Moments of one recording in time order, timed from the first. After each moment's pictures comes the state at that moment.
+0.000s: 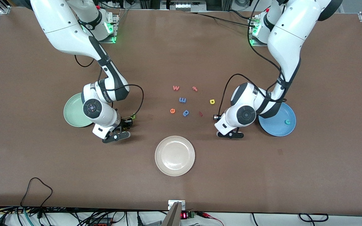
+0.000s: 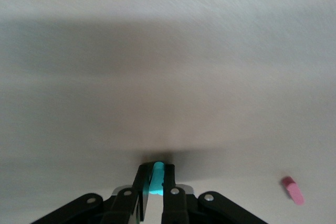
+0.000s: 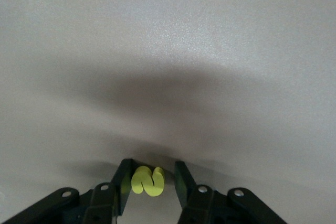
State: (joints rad) left arm -0.23 0.75 -0.22 -1.62 -0.03 2.16 -0.40; right arm 0.30 0.70 0.04 -1.74 0.01 2.42 0.04
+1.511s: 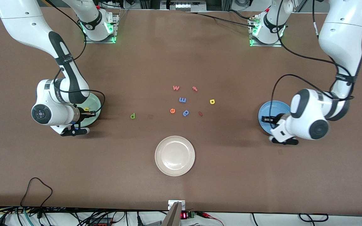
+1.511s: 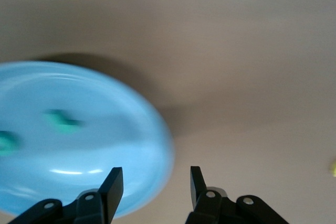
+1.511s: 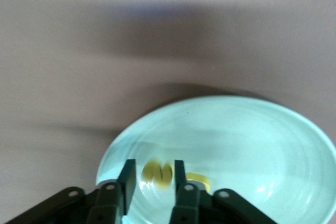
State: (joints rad) left arm 0.11 0.65 -0.32 -1.65 0.05 1.89 -0.13; right arm 0.06 0.56 0.01 -1.87 0.01 2.14 -0.04
